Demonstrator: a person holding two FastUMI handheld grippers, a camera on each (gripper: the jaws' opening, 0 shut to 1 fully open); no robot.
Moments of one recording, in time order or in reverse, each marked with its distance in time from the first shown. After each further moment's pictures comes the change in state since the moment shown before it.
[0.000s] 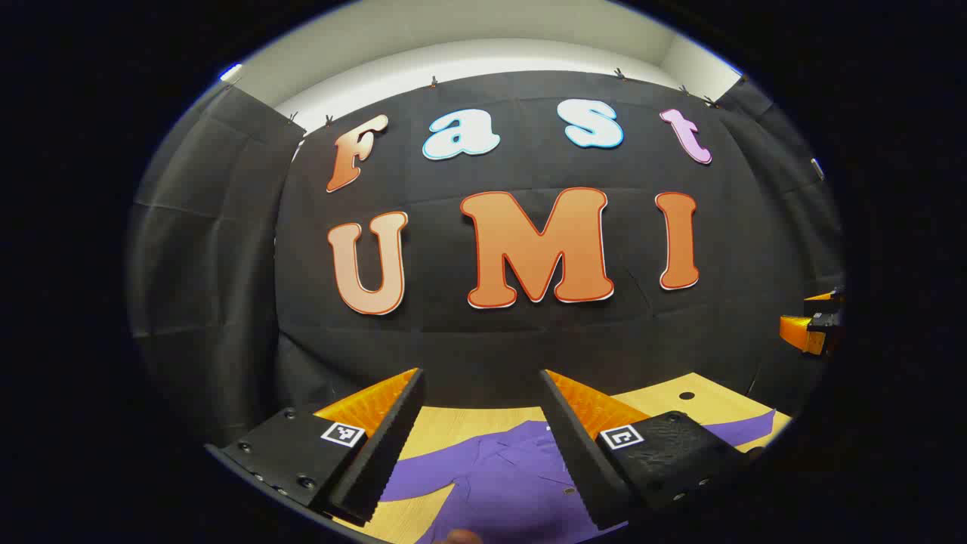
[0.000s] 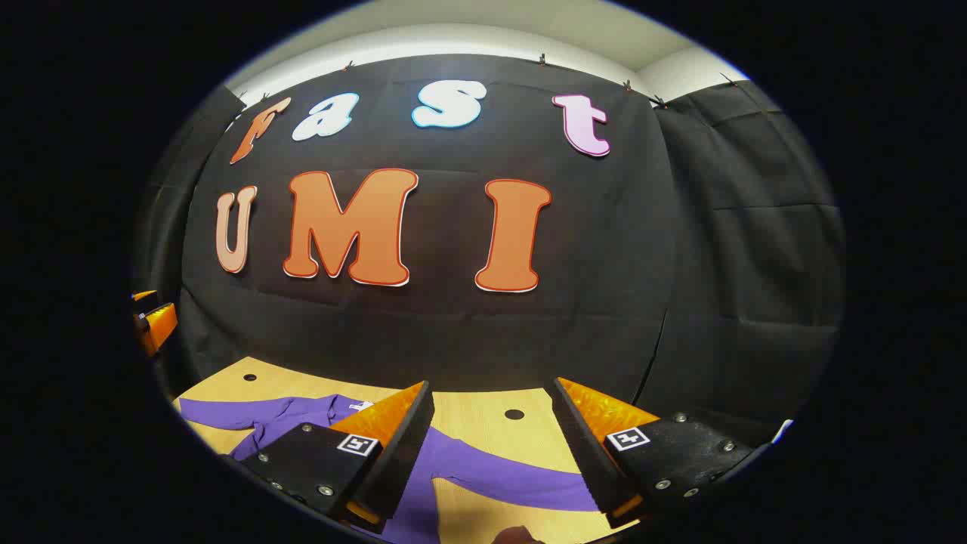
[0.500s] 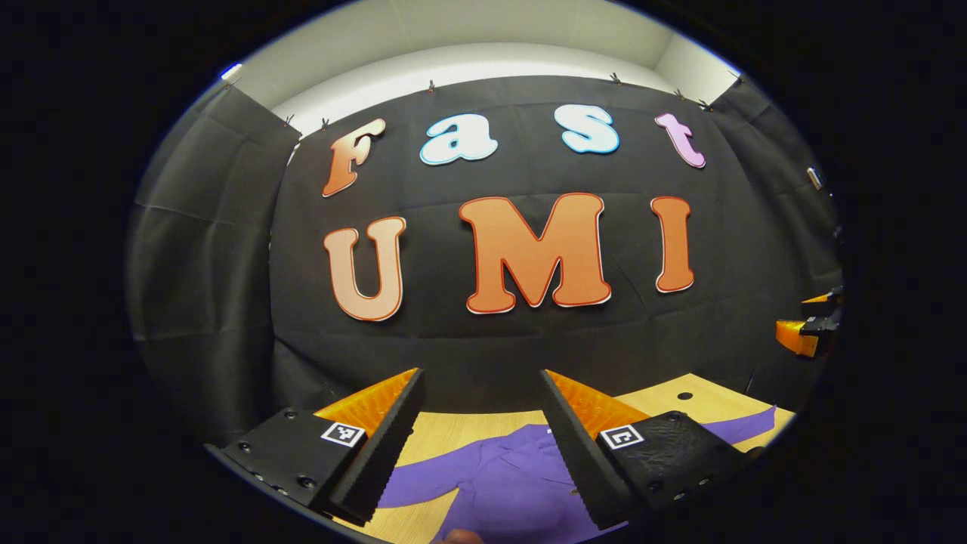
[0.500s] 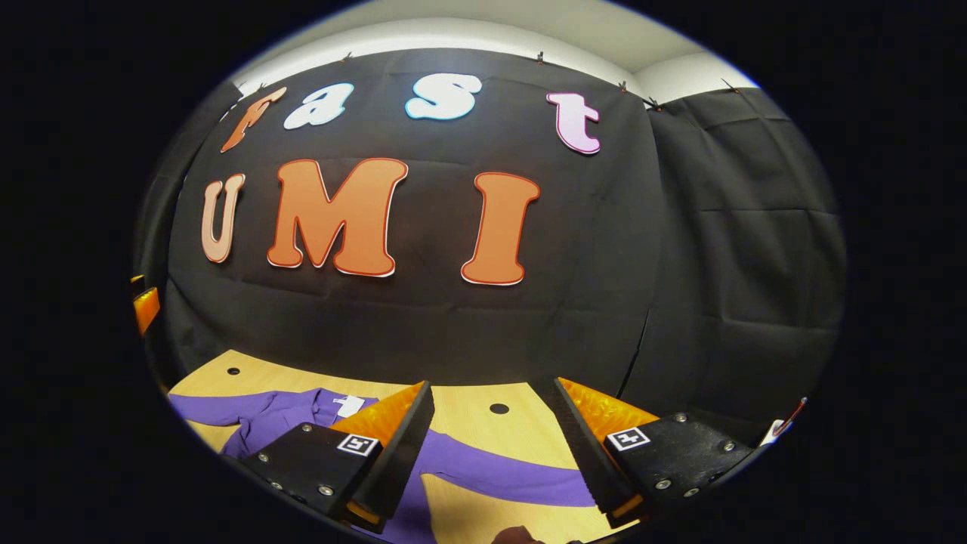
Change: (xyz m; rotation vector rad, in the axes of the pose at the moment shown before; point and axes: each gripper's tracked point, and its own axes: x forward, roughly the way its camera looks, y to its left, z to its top) left arm 0.000 0.011 0.004 0.001 -0.030 -0.033; right arm -0.001 -0.002 -0.004 -0.024 0.019 -0.070
